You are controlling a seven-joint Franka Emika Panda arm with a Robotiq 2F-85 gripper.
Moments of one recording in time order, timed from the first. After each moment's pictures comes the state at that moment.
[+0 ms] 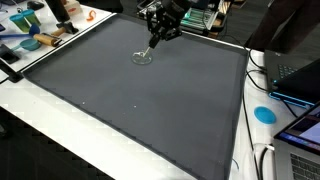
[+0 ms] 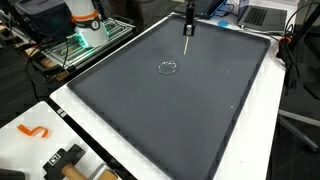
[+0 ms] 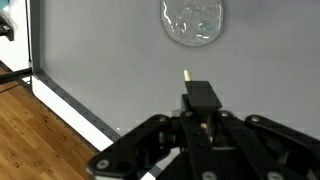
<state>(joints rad) 0.22 0.16 0.16 -2.22 -0.80 2.31 0.53</state>
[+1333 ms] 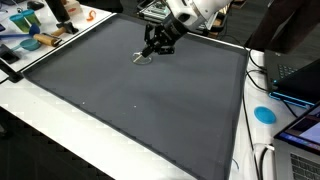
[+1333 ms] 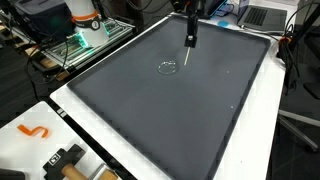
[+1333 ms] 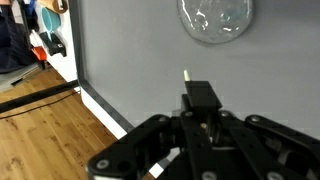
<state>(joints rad) 0.28 0.35 0.16 -2.10 -1.05 2.11 0.90</state>
